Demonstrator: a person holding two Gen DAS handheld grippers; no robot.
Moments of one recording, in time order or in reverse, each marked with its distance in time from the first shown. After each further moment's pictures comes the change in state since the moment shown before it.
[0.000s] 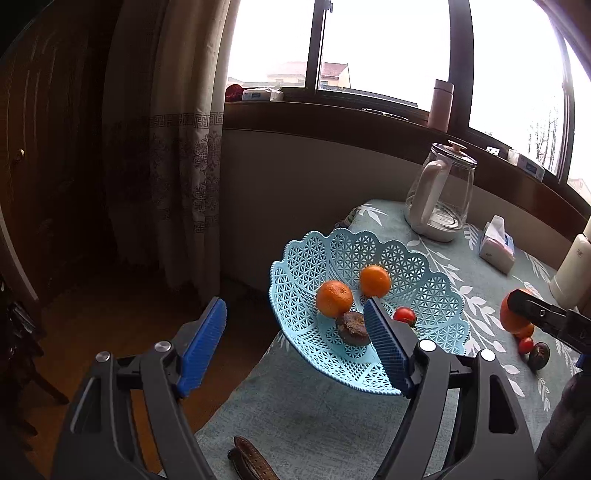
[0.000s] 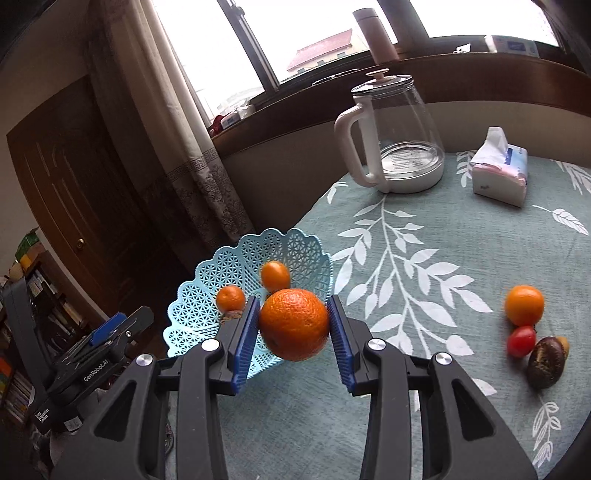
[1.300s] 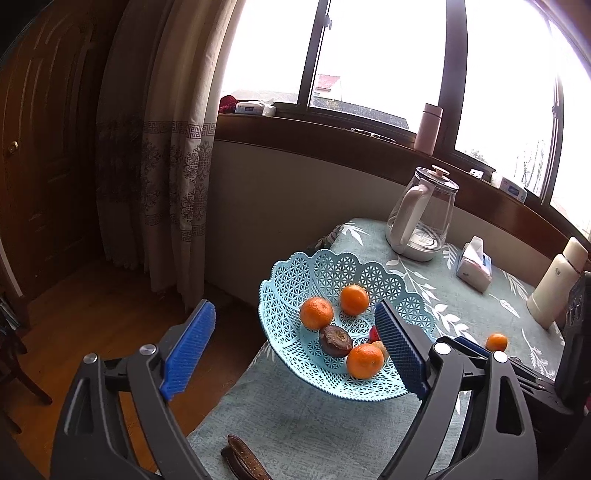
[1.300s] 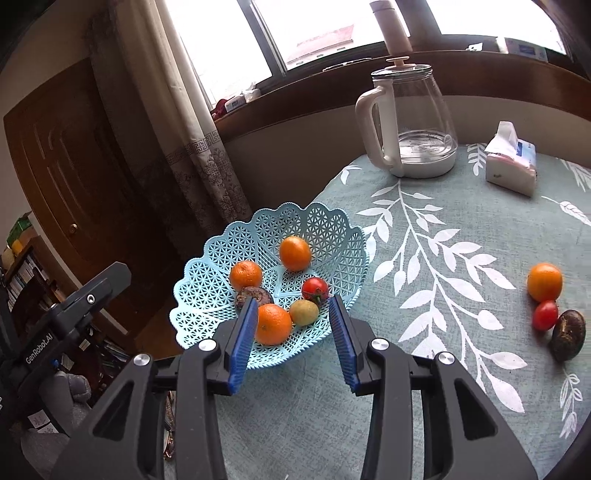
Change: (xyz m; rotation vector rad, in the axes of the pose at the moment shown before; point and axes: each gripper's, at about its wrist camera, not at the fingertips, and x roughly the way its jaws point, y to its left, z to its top) left arm -0.026 0.002 0.009 -0.028 -0.044 -0.081; right arm 0.011 0.026 -0.021 -0.022 0.023 -0.050
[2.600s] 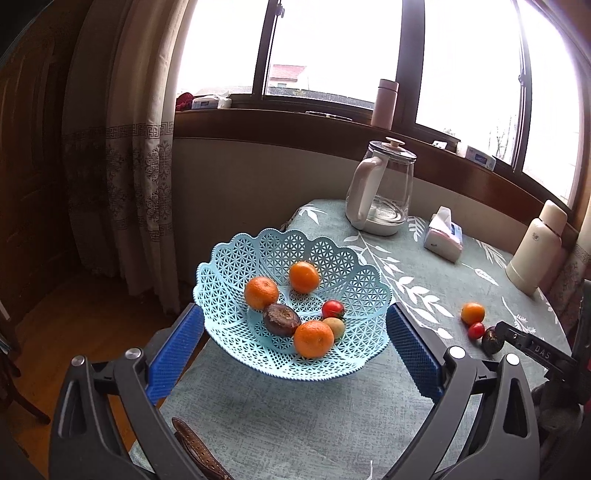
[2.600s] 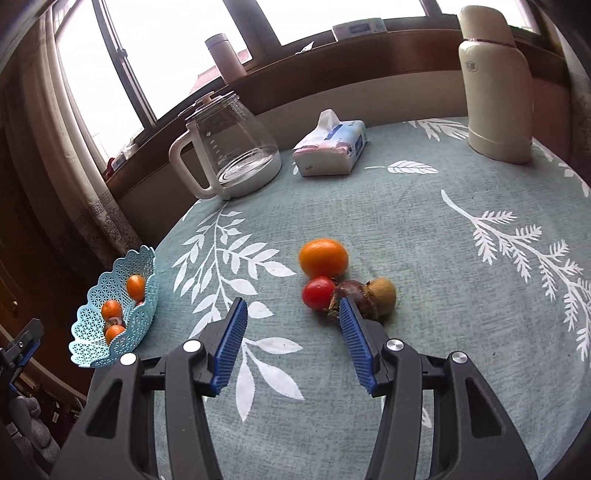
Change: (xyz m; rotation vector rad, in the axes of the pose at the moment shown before) left arm 0.006 -0.047 -0.020 0.107 0.048 -0.095; right arm -0.076 -0.160 -0.028 0.263 -0.108 -0.306
